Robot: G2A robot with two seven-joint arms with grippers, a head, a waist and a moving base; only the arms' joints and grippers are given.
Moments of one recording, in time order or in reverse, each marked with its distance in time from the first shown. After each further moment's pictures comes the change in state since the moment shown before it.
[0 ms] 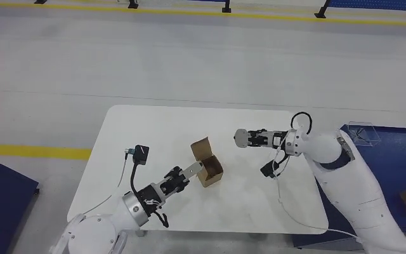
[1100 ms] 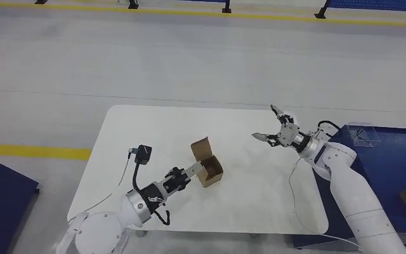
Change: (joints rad) left arm -0.073 0.008 0.068 0.052 0.162 0.099 -0.043; right arm -0.078 0.002 0.069 0.164 -1.385 0.276 1.373
